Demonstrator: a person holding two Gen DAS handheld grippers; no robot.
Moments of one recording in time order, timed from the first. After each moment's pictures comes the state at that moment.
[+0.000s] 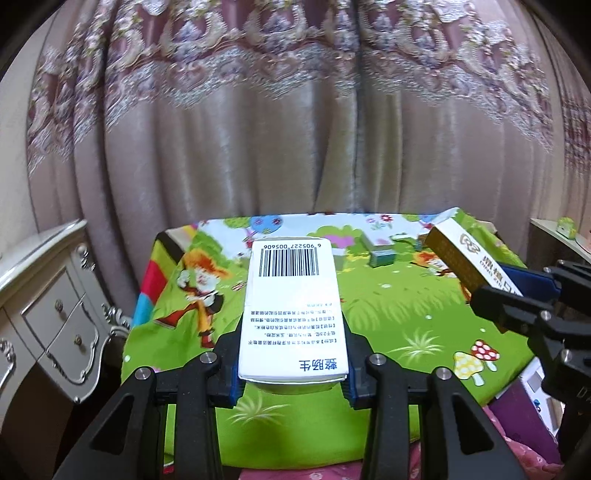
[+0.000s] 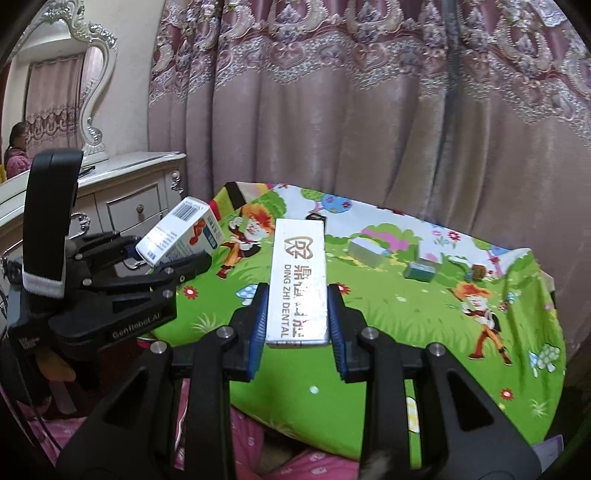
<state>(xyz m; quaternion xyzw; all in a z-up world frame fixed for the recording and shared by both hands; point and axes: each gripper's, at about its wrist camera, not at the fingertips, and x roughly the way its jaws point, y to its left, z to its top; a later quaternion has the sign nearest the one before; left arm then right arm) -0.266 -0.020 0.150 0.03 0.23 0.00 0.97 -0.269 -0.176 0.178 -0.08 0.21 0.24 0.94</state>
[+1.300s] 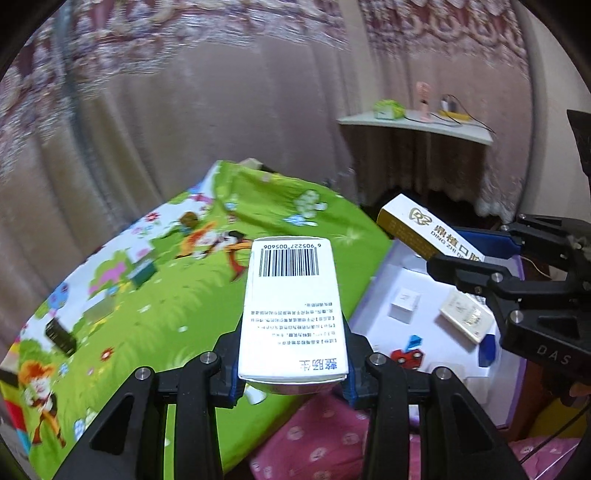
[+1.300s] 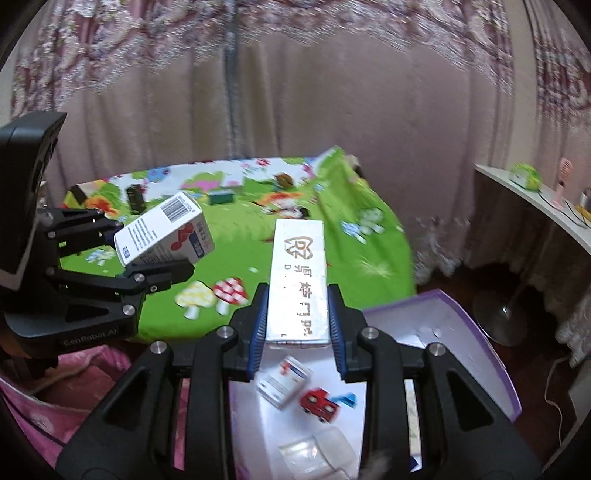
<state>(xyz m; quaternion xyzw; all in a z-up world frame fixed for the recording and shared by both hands) -0.272 -0.307 0.117 0.23 0.28 -0.32 0.87 -0.351 -0.420 0.125 0.03 0.28 -0.03 0.96</state>
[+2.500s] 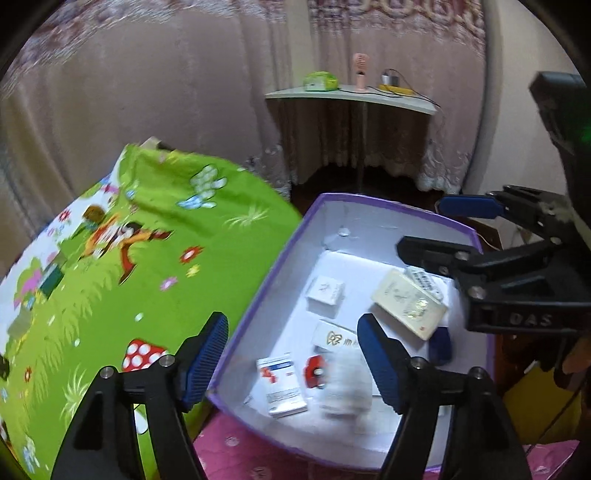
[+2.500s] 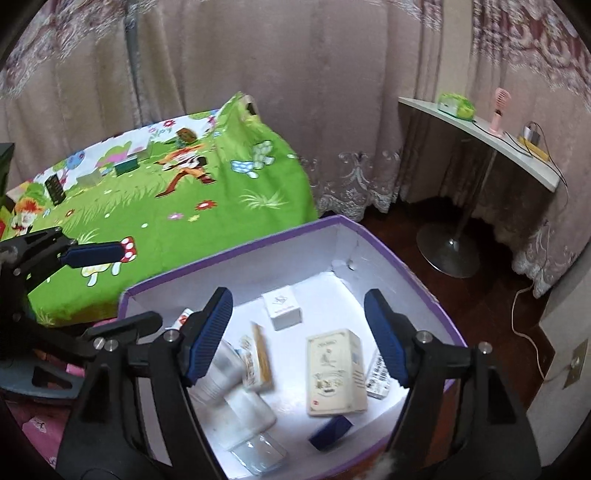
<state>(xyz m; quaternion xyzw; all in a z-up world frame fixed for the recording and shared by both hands) -0.272 -0.366 0.058 0.23 0.33 -0.42 0.81 -0.359 -0.501 0.085 0.06 0.37 -0.15 0.92</state>
